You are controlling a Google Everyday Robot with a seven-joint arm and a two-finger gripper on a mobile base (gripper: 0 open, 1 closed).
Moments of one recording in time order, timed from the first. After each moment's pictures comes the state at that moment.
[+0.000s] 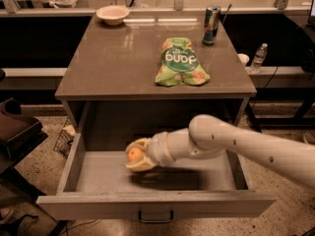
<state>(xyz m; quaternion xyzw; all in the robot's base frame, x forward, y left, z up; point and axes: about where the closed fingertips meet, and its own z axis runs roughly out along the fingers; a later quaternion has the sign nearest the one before) 0.494 0.080 0.633 -0.62 0.59 0.34 0.39</state>
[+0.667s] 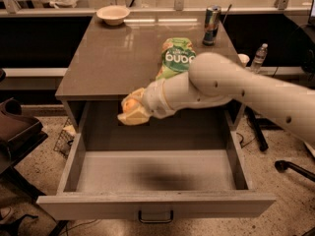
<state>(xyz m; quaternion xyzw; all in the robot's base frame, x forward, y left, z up) 0.547 0.081 0.792 -0.60 0.64 0.28 0.39</state>
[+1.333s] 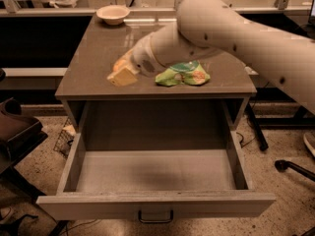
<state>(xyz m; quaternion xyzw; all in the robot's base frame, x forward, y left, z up) 0.592 0.093 0.889 -0.56 0.69 0.24 0.39</state>
